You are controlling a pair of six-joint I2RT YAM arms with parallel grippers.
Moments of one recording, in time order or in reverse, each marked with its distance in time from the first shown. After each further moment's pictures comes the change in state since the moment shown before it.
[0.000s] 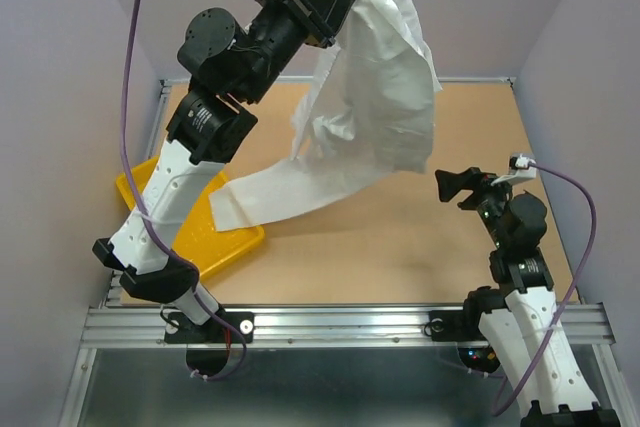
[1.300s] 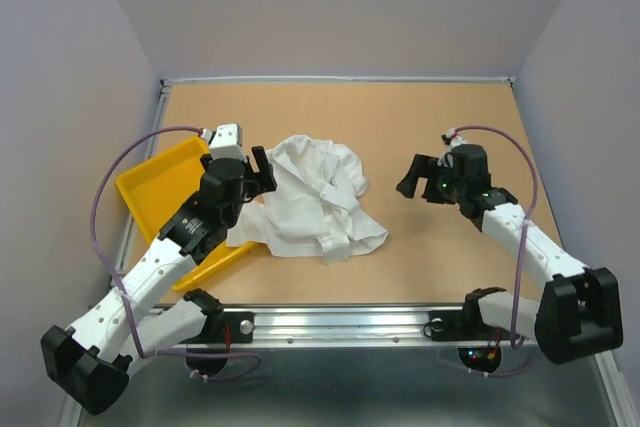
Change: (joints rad) left arm 0.180 -0.702 -1.426 -0.081 -0.396 0.087; right arm 0.116 0.636 0.253 -0.212 -0.066 -0.019
